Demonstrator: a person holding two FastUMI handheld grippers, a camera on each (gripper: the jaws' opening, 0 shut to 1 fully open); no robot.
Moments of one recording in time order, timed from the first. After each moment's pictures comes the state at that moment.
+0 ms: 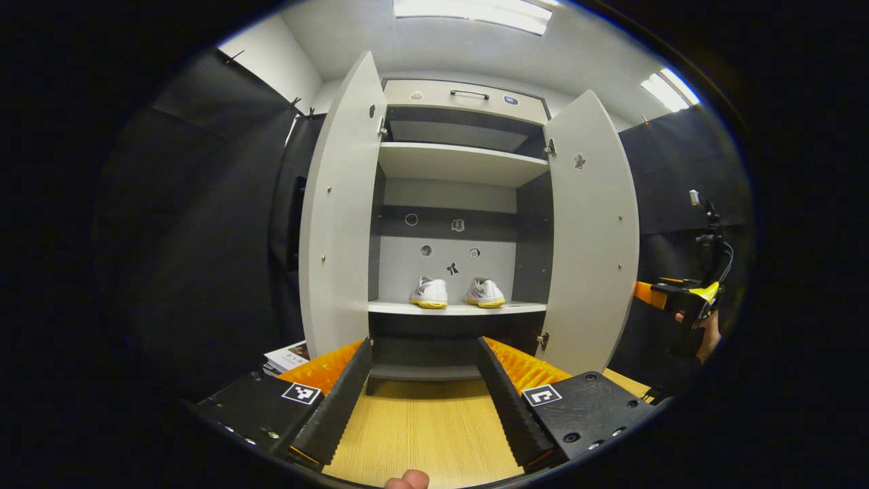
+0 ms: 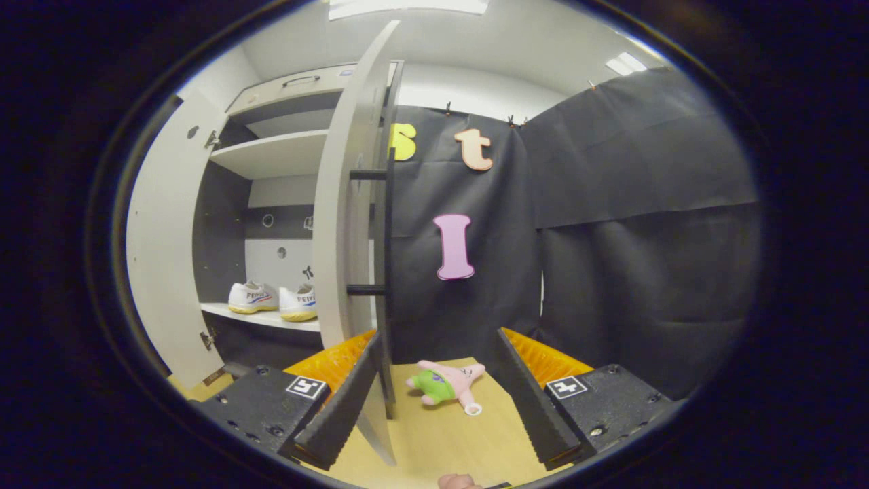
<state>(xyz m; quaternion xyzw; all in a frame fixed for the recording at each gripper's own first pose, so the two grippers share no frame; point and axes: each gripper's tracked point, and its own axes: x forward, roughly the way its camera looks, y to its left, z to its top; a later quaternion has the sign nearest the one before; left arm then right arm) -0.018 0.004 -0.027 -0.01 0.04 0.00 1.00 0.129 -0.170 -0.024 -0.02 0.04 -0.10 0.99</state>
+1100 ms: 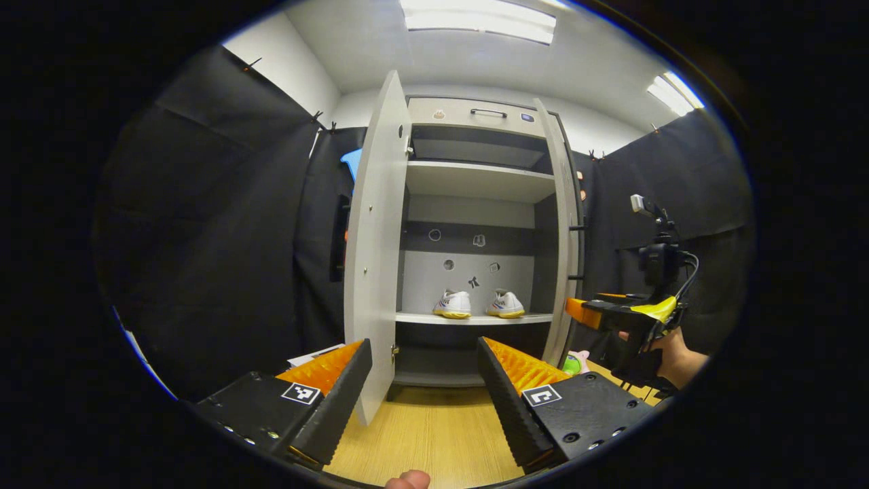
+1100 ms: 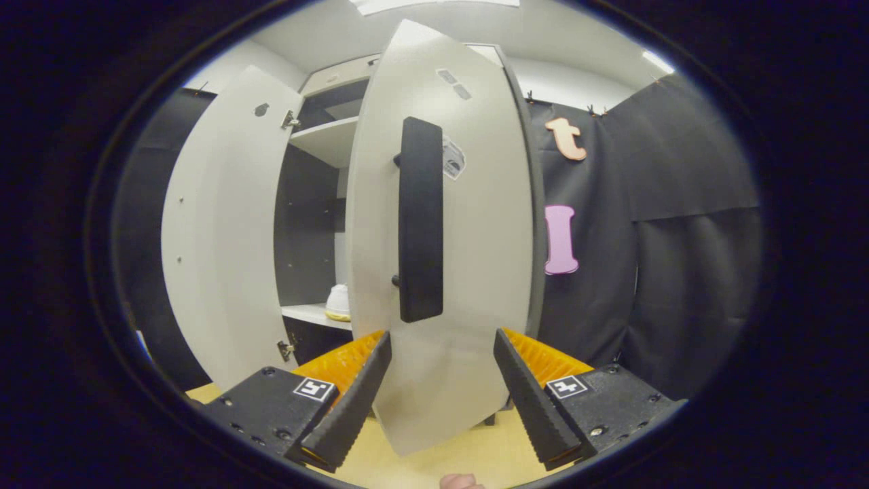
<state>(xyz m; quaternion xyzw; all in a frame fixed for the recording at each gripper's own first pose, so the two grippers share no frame) -0.043 0.042 -0.016 0.01 0.01 0.05 1.00 0.192 0.027 -0.042 -0.02 0.06 0.06 1.00</state>
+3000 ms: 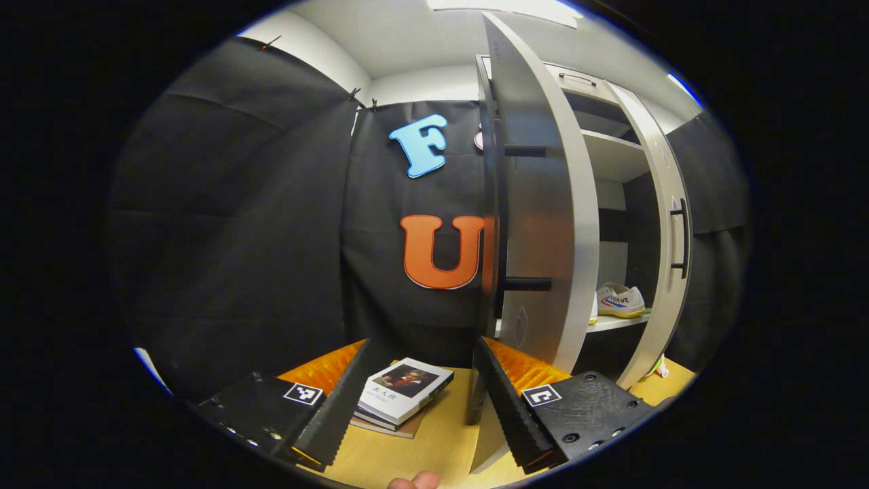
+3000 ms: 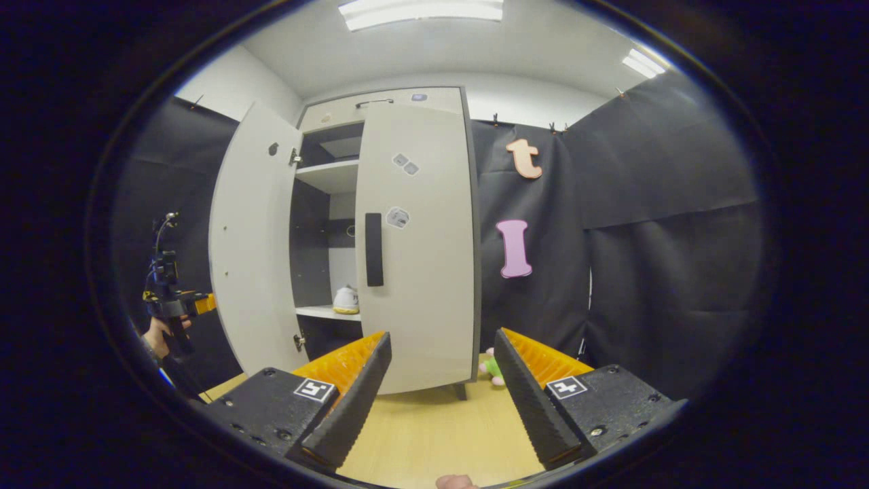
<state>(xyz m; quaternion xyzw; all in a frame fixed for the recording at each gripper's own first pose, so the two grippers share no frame) 0.091 0.218 -0.026 0.00 0.04 0.11 0.99 0.018 -0.028 -0.007 0.00 0.04 0.00 1.00</state>
